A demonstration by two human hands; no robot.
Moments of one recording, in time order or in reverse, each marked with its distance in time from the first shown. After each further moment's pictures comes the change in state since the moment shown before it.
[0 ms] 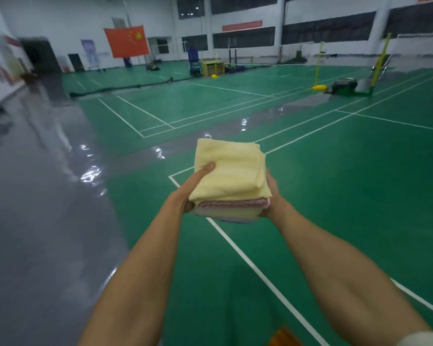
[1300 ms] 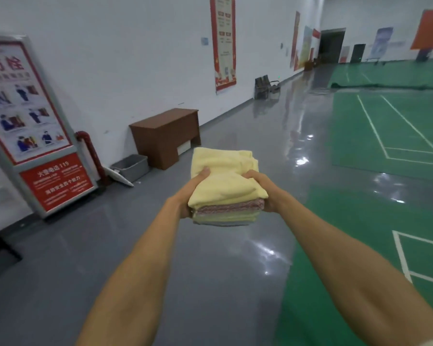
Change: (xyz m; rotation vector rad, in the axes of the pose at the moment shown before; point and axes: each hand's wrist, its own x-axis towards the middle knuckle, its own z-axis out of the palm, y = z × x) left_hand -0.154 0.046 -0.581 -0.343 1.023 0.094; right_hand 0.244 0.236 0.676 -0.700 -1.317 0.368
